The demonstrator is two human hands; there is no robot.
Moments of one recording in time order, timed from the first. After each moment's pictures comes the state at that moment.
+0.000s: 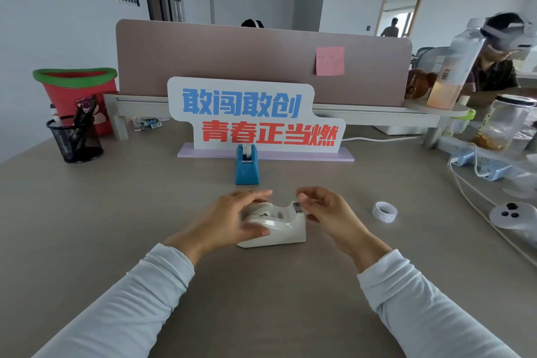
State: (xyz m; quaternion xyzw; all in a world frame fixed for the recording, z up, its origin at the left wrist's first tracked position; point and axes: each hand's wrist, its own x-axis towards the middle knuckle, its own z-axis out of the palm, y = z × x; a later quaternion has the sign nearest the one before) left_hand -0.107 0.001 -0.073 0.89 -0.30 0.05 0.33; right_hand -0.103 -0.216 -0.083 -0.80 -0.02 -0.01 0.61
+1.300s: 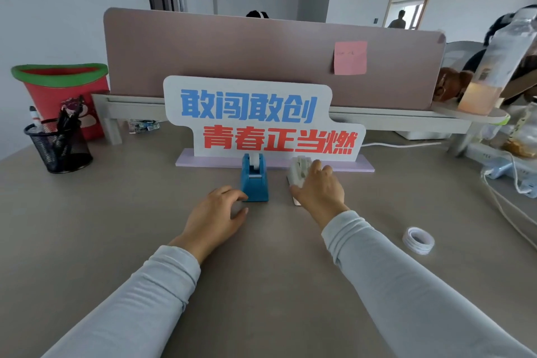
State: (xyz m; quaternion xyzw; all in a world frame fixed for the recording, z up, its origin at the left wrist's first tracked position) left_hand -0.021 0.024 -0.097 0.94 -0.17 0.16 0.24; right_hand 0.017 -0.176 -0.074 -0.97 0.09 -0.12 0.20
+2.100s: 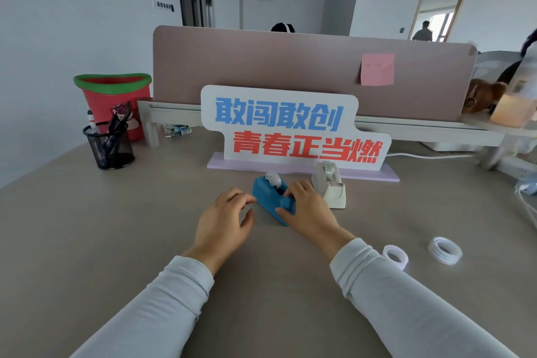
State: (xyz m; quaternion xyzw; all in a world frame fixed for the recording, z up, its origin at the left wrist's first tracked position) left_hand -0.060 0.046 -0.094 0.91 -0.14 0.29 0.26; right_hand -0.022 -0.128 -0.079 -0.95 -0.15 -0.10 0.25
